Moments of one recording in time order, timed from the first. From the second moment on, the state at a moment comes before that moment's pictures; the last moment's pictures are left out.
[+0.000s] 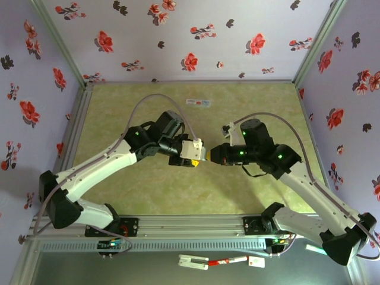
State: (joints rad) left arm -0.93 1.40 1.33 -0.78 0.36 0.83; right arm 0.66 0.98 0.99 -0.69 -0.58 0.70
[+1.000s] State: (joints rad) left arm -1.06 1.43 1.13 -0.48 0.09 0.72; right arm 0.65 1.05 0.88 -0.61 -0.51 0.99
